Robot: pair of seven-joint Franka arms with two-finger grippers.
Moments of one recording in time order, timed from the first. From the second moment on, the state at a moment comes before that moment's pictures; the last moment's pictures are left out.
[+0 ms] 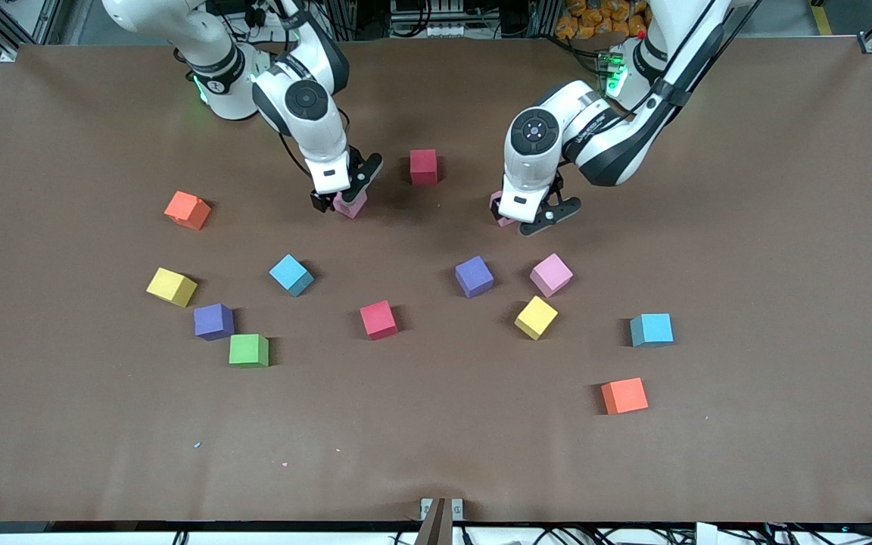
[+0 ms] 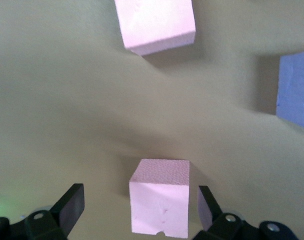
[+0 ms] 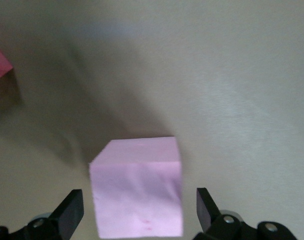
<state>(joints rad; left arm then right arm) -0.06 0.33 -0.69 -2.19 0.23 2.27 -1.34 0.78 0.15 0.01 -2.54 0.01 2.61 -0.20</state>
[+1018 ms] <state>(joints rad) -0.07 0.43 -0.69 -2.28 0.23 2.51 -1.41 0.82 0.19 0.00 -2.54 0.01 2.66 -0.17</state>
